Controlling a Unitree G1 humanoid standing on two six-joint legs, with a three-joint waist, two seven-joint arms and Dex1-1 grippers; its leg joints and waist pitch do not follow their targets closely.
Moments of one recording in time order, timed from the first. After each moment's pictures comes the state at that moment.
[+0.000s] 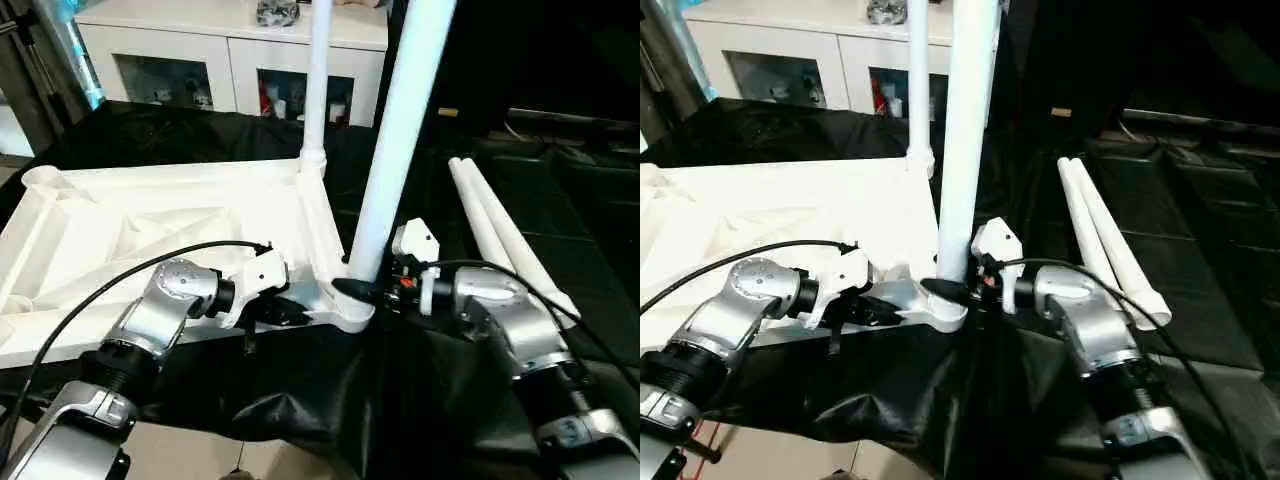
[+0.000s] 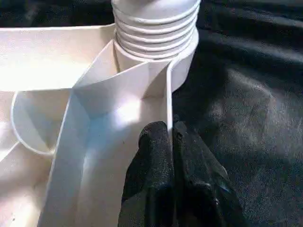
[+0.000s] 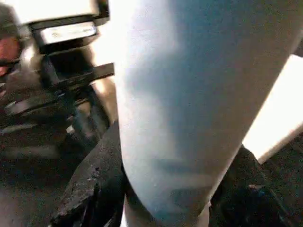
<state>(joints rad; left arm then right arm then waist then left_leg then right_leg) -0.56 0.40 -0.30 0.55 0.01 0.13 -1.16 -0.49 -0.25 0.18 0.45 0.19 0.14 0.92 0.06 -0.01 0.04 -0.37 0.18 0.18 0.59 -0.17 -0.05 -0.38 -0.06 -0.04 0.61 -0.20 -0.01</state>
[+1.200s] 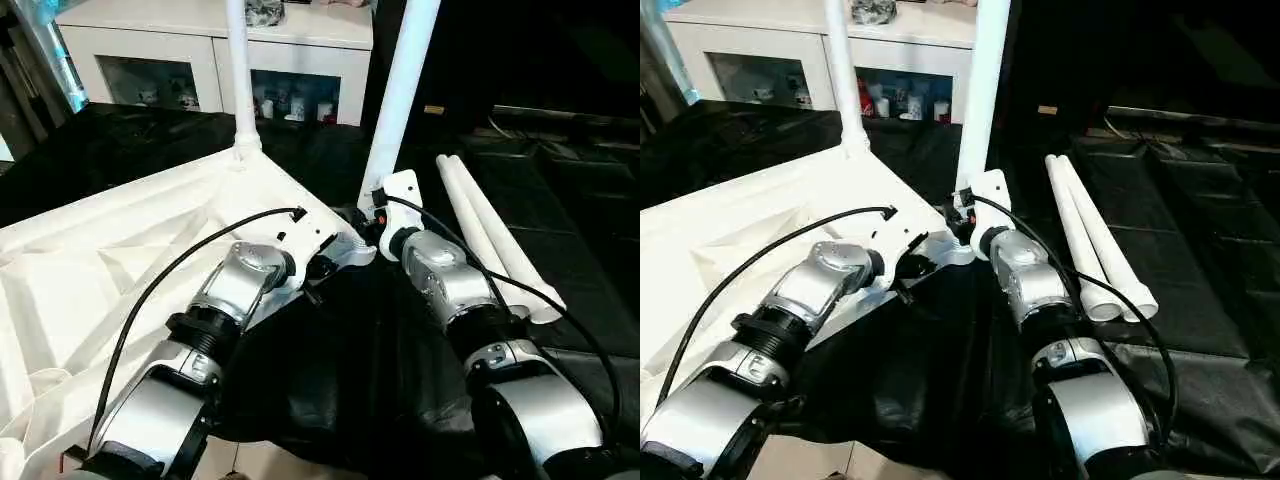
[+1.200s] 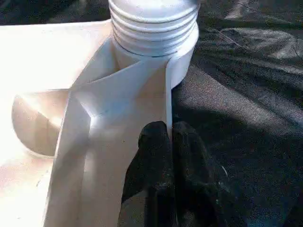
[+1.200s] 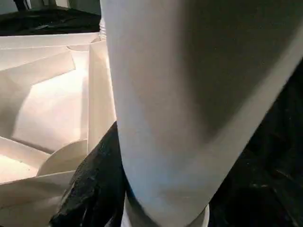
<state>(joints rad) -0.75 0.13 -0.26 0.69 0.09 0.45 -0.68 -0.79 -0.04 0.02 0.91 0.08 0.09 0.33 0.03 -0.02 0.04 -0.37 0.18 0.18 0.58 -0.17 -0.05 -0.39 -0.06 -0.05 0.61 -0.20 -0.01</state>
